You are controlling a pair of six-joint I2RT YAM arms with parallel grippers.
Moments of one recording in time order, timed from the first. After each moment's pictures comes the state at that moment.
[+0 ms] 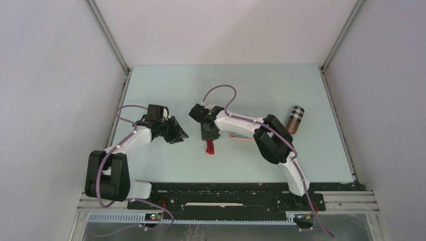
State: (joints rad) left arm -0.13 1.34 0.74 -0.42 0.37 -0.66; right arm 0.93 2.24 1.79 -0.81 0.23 0.79
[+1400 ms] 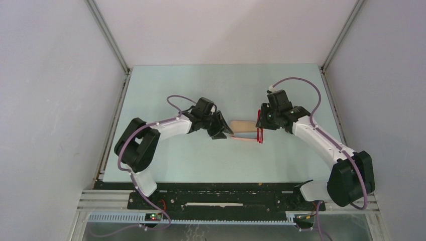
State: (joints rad) left arm -0.62 1.76 1.05 -0.19 0.41 -1.02; right arm 0.40 1.36 1.03 -0.59 -0.02 0.48
